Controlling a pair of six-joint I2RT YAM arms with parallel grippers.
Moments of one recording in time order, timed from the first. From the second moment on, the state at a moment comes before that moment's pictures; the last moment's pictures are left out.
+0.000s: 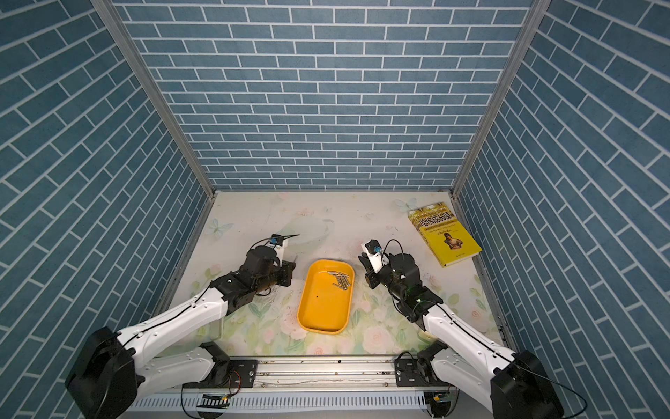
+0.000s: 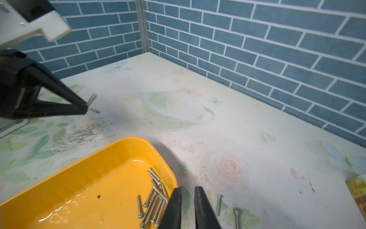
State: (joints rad) left arm -0.59 1.09 0.62 -0.19 -0.09 -0.41; right arm 0.61 0.95 0.44 0.22 -0.17 -0.14
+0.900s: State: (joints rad) left arm -0.36 1.34 0.55 -0.19 -0.04 -0.51; right arm 0.98 1.57 0.94 -0.24 -0.04 -0.44
